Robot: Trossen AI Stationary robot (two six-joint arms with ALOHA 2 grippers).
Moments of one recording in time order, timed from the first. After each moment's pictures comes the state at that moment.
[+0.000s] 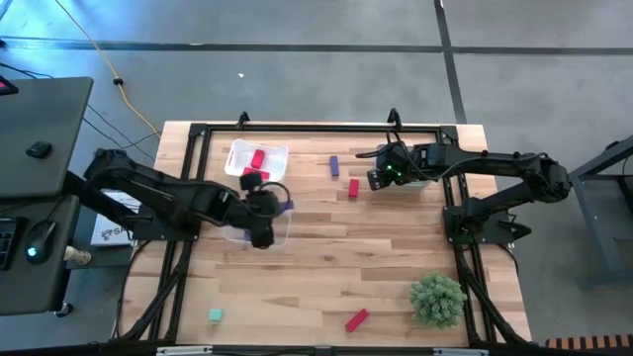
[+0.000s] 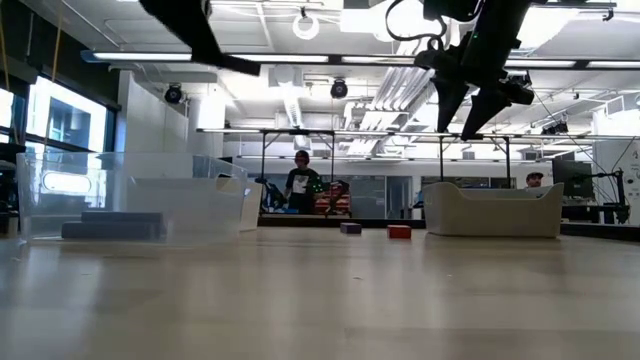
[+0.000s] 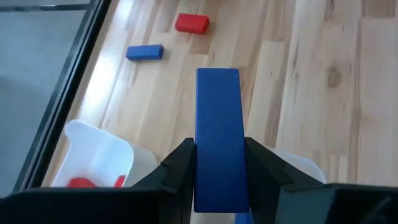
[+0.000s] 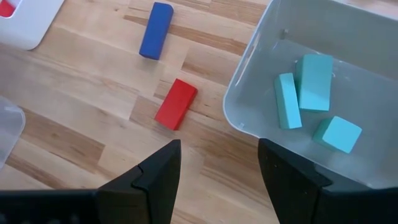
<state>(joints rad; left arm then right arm) -0.18 1.34 1.17 -0.89 -0.54 -0.29 -0.22 1.28 1.05 -0.91 0.26 0.94</state>
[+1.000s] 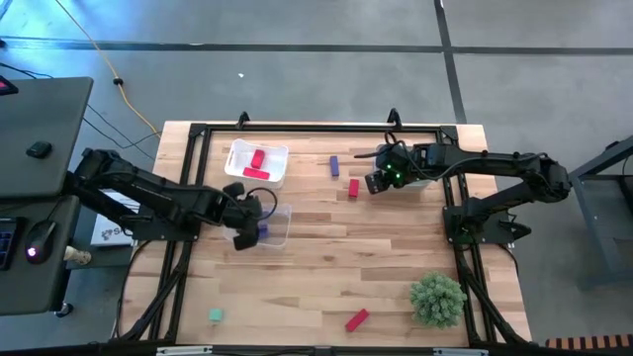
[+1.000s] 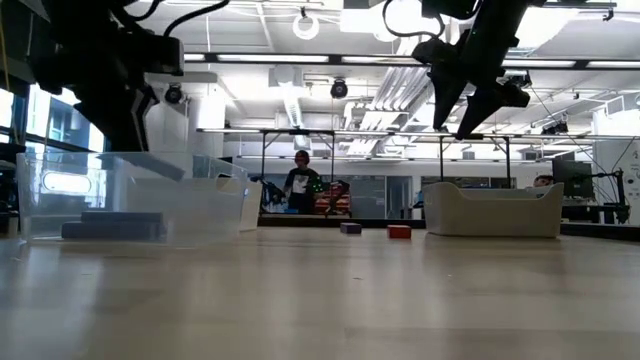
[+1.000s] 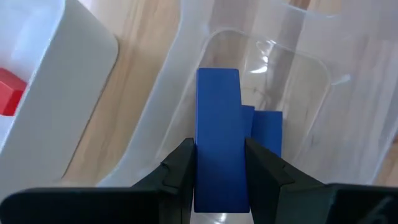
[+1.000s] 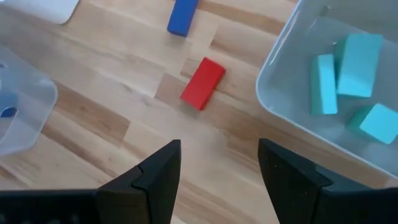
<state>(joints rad) -0.12 1.21 0.75 -0.82 -0.34 -0.44 -0.22 1.28 1.05 -0.88 0.14 0.92</state>
